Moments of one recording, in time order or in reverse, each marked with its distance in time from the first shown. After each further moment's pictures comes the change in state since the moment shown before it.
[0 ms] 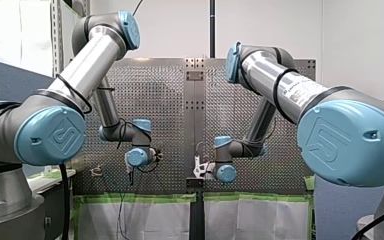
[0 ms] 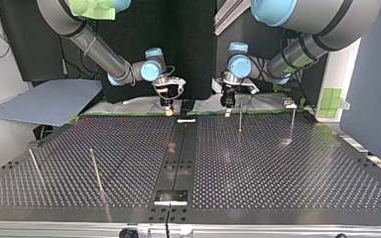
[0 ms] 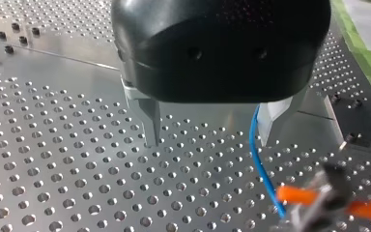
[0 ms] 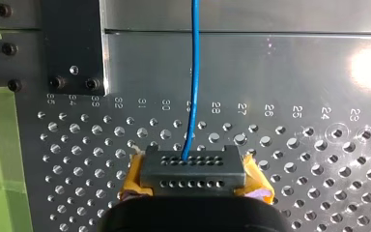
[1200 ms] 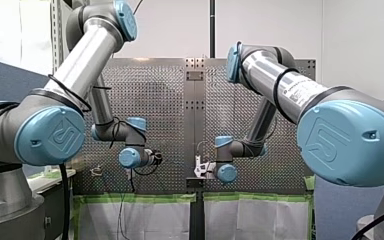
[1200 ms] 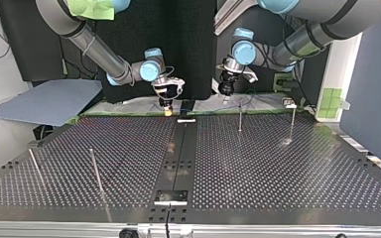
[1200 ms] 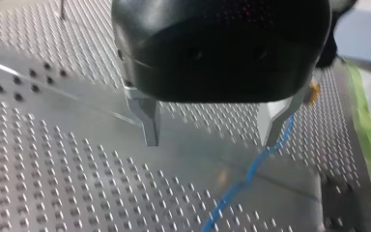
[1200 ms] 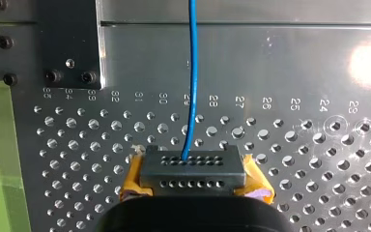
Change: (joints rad) left arm -0.001 0.062 -0.142 0.038 0.110 -0.161; right arm -0.005 -0.004 0.005 -0.003 0.002 0.002
